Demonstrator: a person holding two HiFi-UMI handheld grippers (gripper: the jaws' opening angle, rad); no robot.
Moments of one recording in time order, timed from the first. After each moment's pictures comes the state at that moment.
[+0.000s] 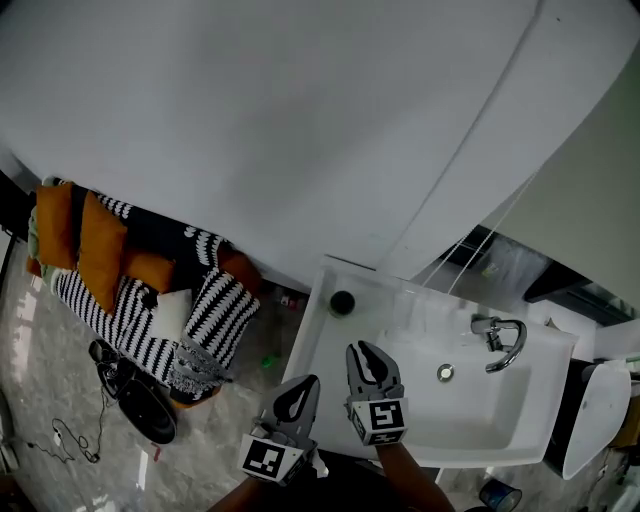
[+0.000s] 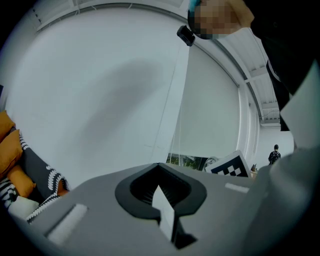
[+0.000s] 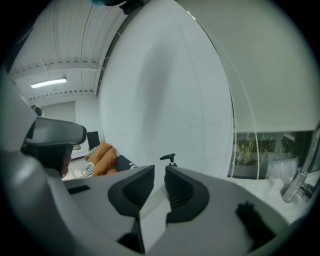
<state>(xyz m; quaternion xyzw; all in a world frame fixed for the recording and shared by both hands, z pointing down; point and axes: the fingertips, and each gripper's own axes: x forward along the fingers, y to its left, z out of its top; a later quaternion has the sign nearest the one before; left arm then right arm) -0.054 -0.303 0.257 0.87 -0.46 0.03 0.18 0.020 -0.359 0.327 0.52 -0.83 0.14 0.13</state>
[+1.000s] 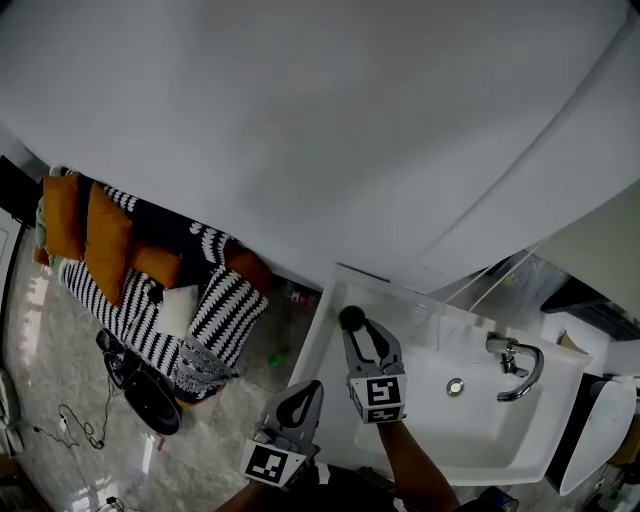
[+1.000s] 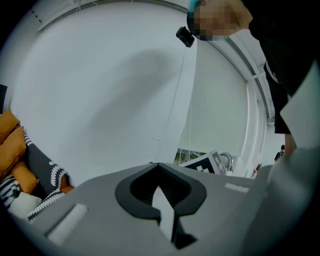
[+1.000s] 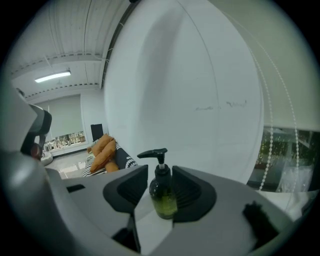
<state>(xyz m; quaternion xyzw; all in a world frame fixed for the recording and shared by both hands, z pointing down) -0.053 -0.342 0.285 0.86 -0.48 0.04 0.19 0.007 -0.444 0.377 0.49 -0.85 0.14 0.16</state>
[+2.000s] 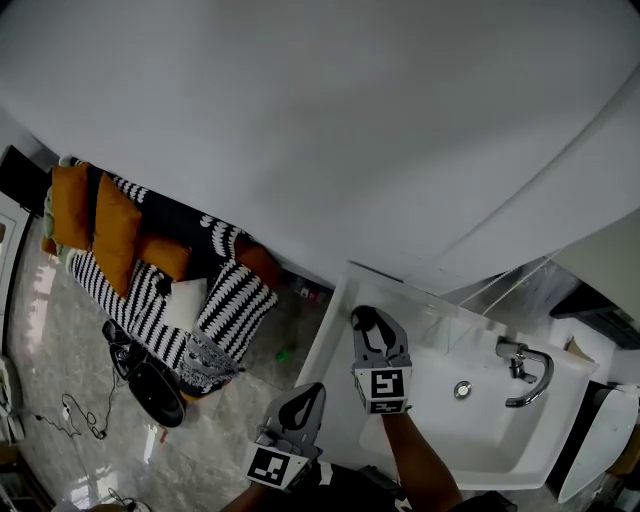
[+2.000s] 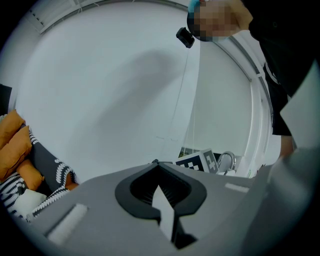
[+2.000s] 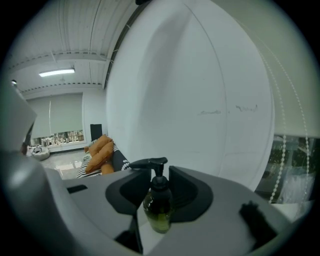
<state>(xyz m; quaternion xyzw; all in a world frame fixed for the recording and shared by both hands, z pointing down) -0.067 -0.337 0.289 0.85 -0.50 0.04 0.19 -0.003 -0.468 0.373 0.49 -0.85 0.10 0.15</state>
